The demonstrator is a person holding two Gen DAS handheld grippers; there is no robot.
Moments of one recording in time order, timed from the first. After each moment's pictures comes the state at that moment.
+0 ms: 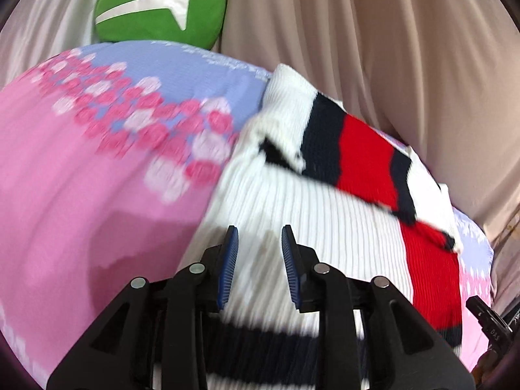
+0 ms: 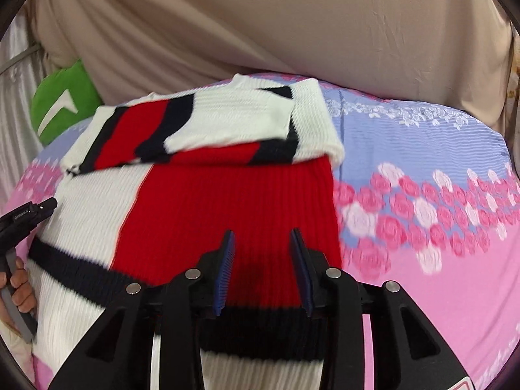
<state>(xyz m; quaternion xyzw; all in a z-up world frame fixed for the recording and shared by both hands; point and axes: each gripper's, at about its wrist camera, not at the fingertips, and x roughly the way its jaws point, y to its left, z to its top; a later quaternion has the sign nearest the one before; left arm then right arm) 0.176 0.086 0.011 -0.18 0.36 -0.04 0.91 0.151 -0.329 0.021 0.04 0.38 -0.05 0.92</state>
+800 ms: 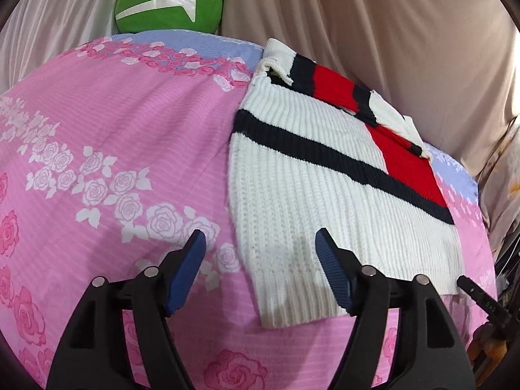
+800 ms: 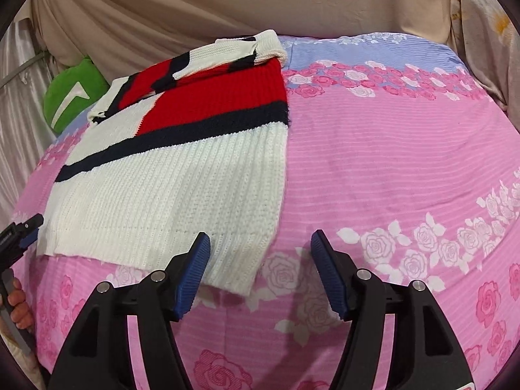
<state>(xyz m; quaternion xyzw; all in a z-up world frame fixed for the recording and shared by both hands) 0.000 0.097 -0.001 -0.13 0.38 -0.08 0.91 -0.042 -0.337 0.008 0.12 0.40 -0.07 0.91</state>
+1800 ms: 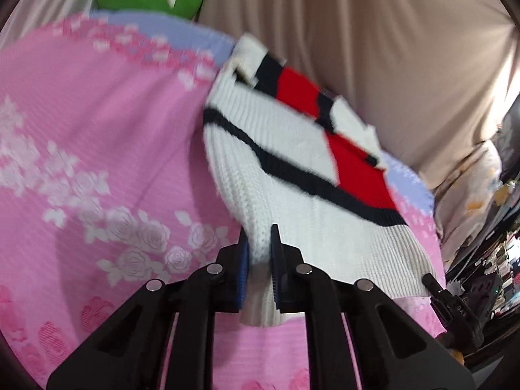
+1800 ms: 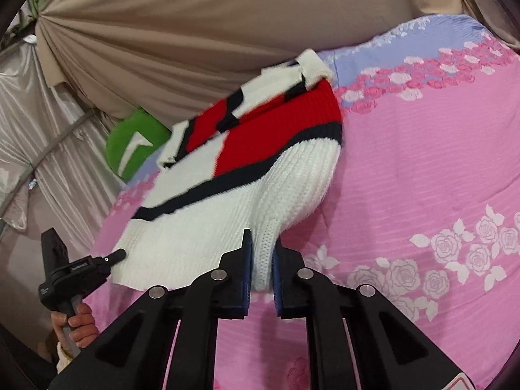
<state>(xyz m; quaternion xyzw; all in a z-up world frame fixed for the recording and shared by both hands) -0.009 0.105 0.035 -0.21 0.37 -0.17 0.89 -0.071 -0.342 0.052 0.25 0.29 0.08 0.92</state>
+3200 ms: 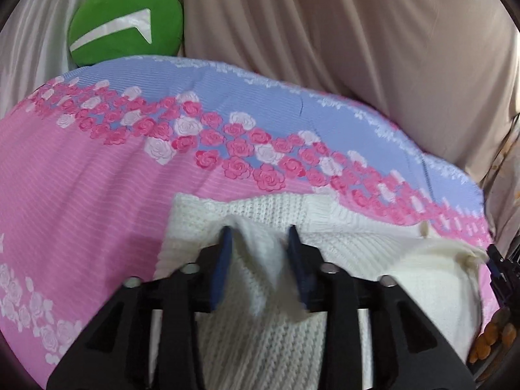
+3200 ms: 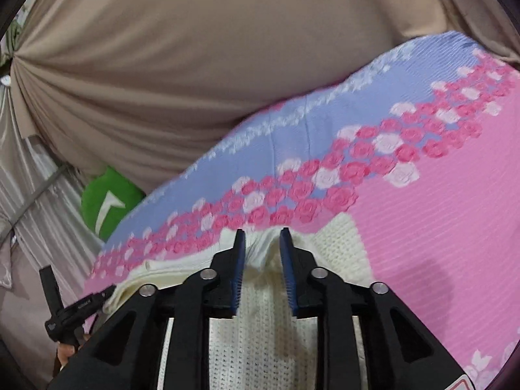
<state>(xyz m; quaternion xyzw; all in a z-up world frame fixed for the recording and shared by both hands) 0.106 0.061 0.033 -0.11 0.36 -0.10 0.92 0.004 -0.407 0.075 0.30 0.20 -0.02 0.93</state>
